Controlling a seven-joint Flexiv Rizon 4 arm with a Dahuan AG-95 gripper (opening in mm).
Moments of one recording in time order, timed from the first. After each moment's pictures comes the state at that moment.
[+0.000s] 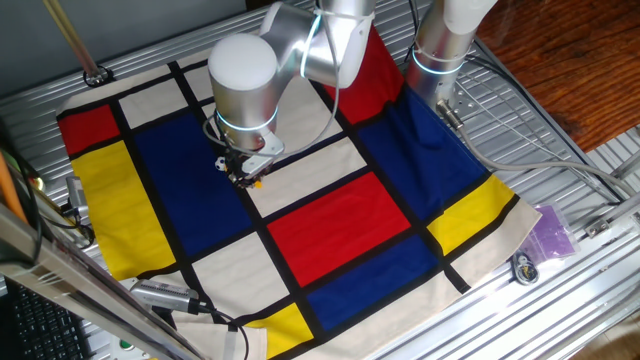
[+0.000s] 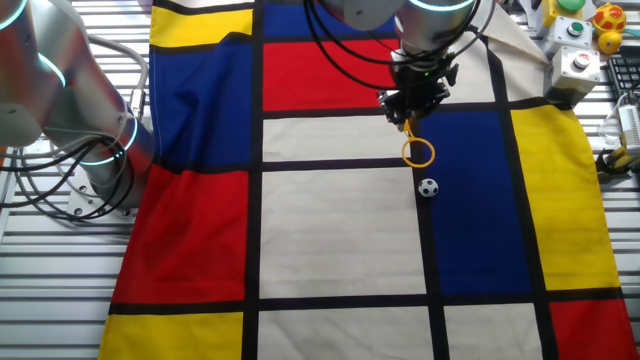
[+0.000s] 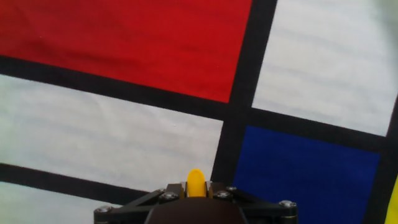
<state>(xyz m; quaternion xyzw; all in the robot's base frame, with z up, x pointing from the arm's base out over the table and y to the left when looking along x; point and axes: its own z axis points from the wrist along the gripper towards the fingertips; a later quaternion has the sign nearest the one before) 0.522 0.062 0.064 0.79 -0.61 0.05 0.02</state>
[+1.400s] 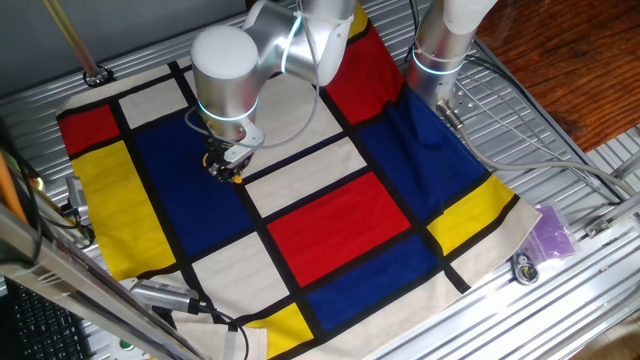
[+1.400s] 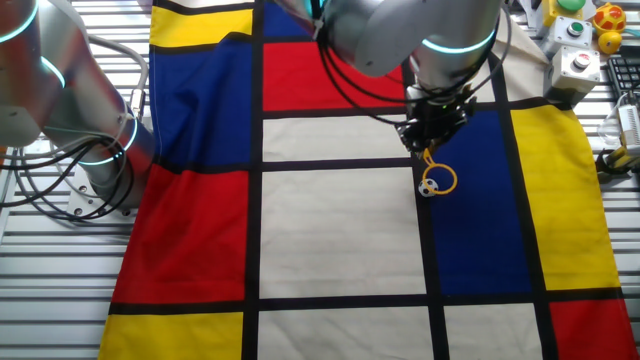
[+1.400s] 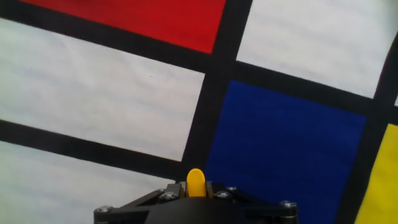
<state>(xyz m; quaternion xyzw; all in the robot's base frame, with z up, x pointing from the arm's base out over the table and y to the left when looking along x) 0.555 0.013 0.045 0.81 -0.59 0.07 0.01</state>
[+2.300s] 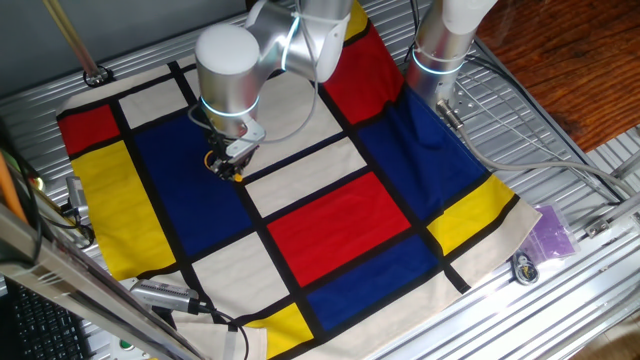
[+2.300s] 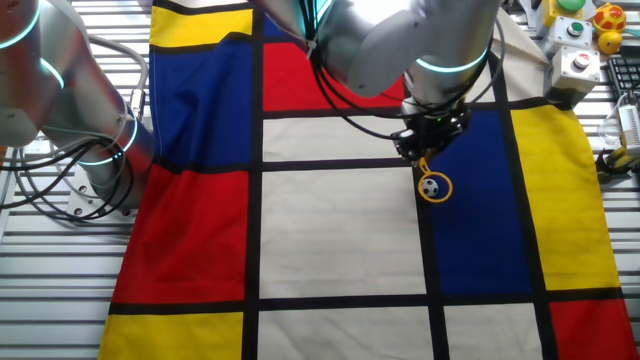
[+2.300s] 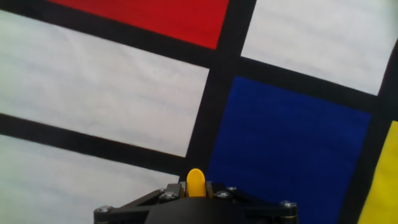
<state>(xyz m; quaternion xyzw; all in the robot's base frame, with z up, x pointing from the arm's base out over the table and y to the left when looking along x) 0.551 0.006 0.032 0.80 -0.59 0.06 0.00</state>
